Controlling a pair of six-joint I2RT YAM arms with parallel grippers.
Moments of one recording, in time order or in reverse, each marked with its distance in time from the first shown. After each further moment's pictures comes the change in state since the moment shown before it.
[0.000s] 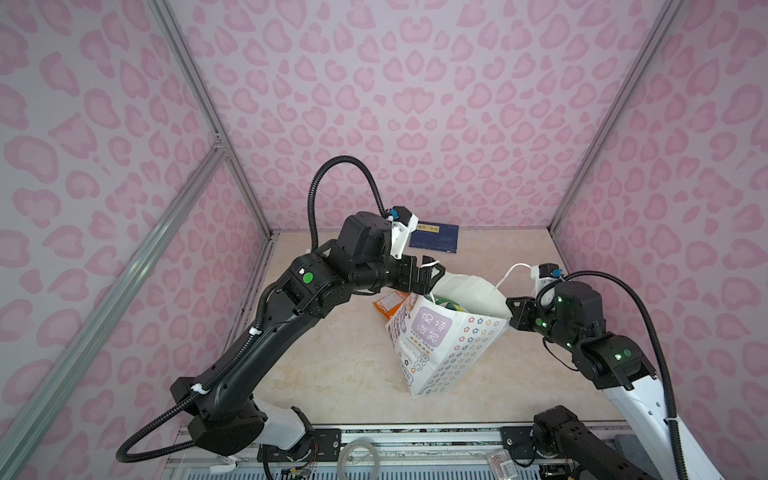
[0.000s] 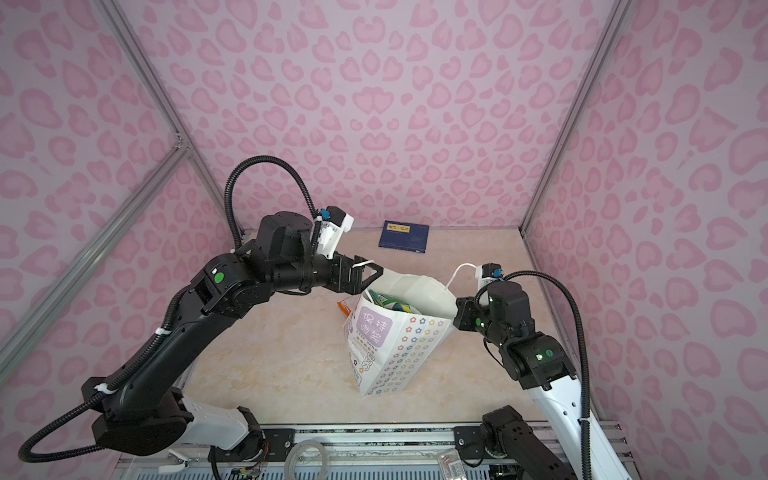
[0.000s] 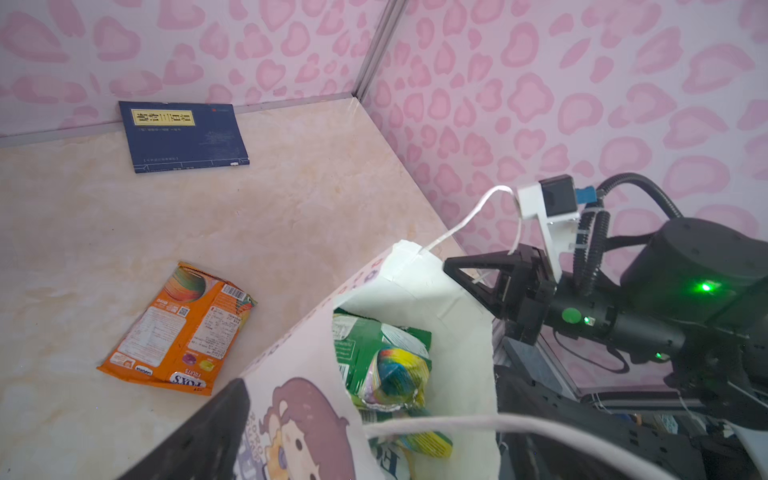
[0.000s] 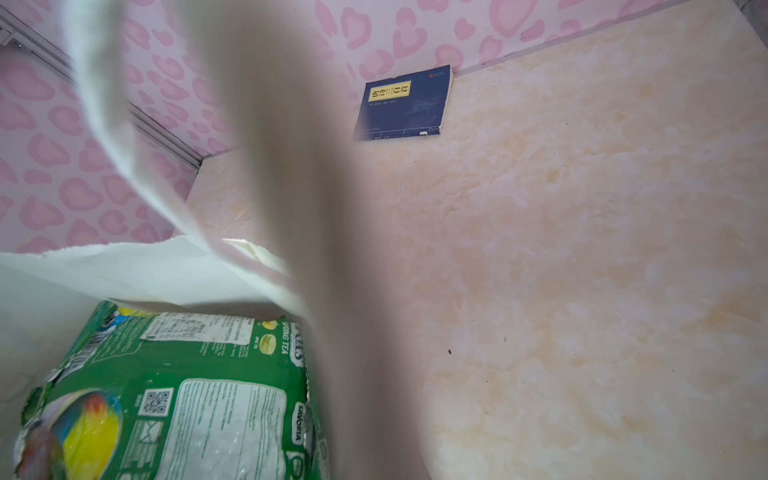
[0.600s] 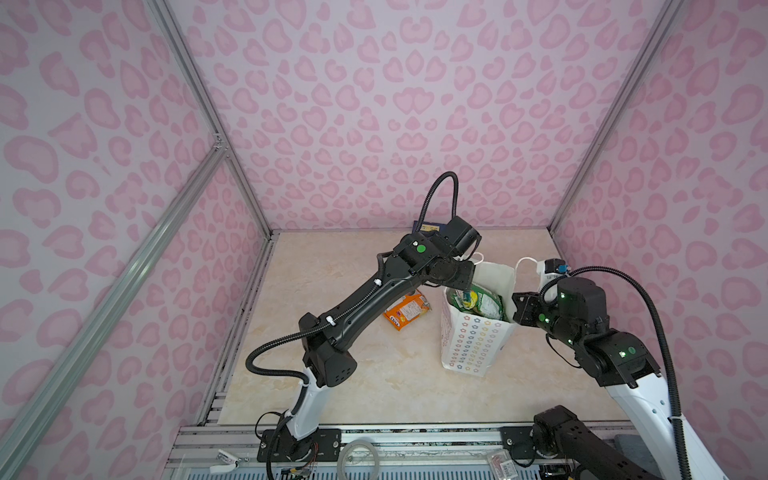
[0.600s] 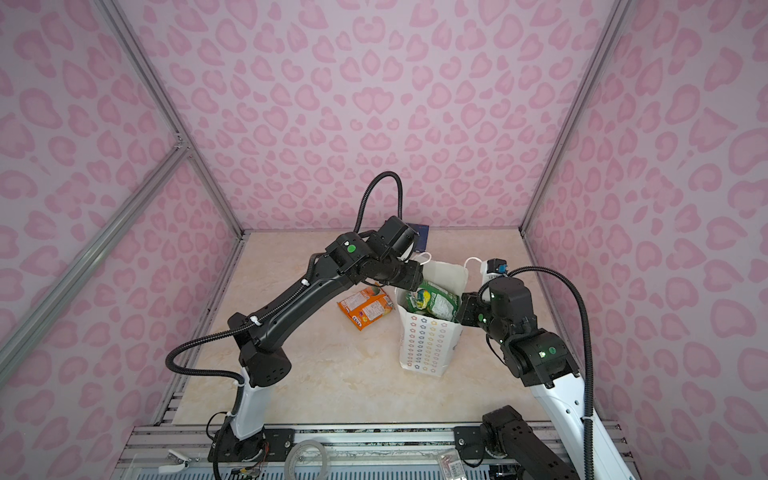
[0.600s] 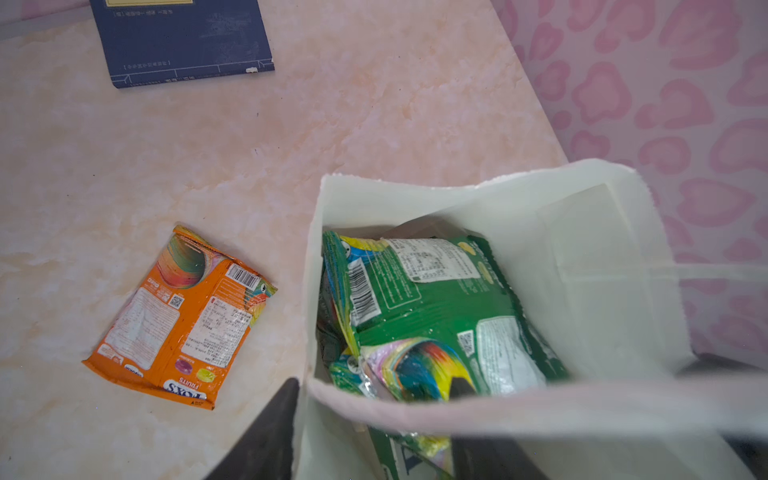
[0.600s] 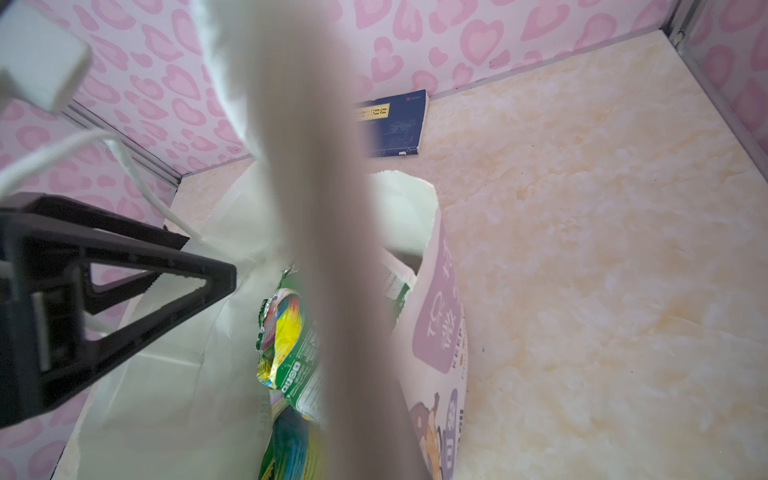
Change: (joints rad) left arm -0.110 0.621 0.556 -0.290 -0.210 -0.025; right arm 0.010 0.019 0.050 -0.022 0.070 -0.005
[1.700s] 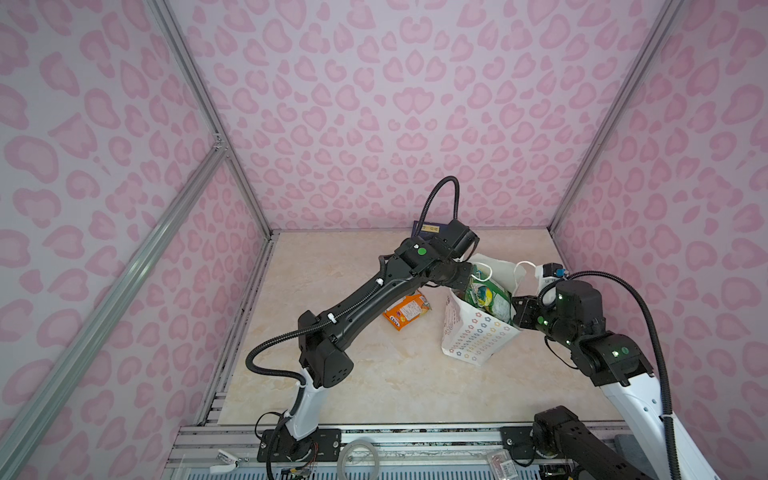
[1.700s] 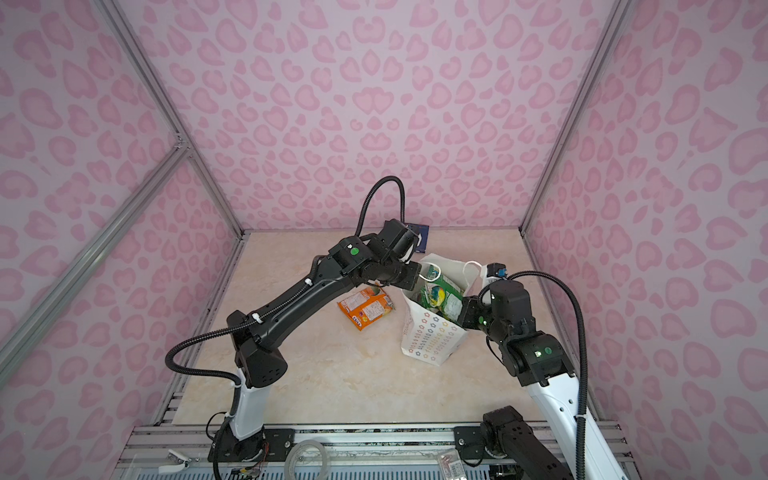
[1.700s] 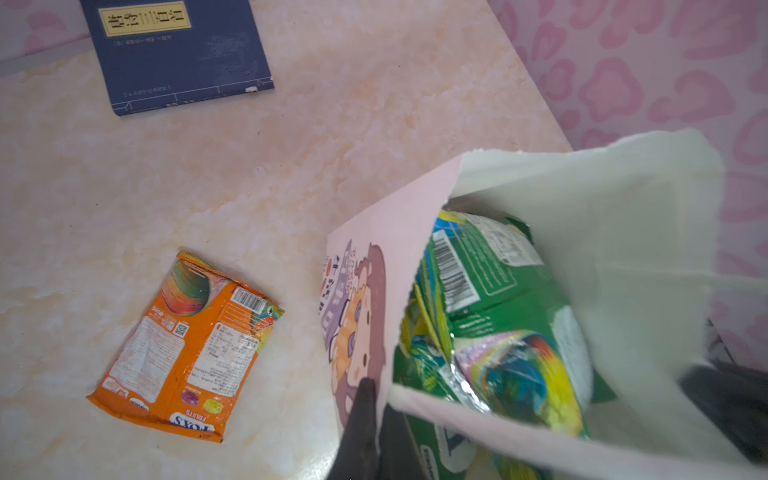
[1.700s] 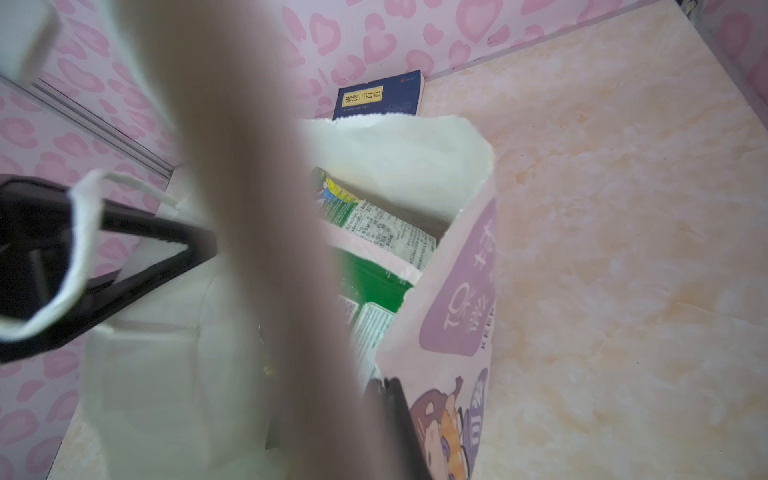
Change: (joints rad) left arm -0.030 0.001 -0.060 0.076 -0.018 0.060; right arm -0.045 0.018 -0.056 0.027 -0.060 -0.002
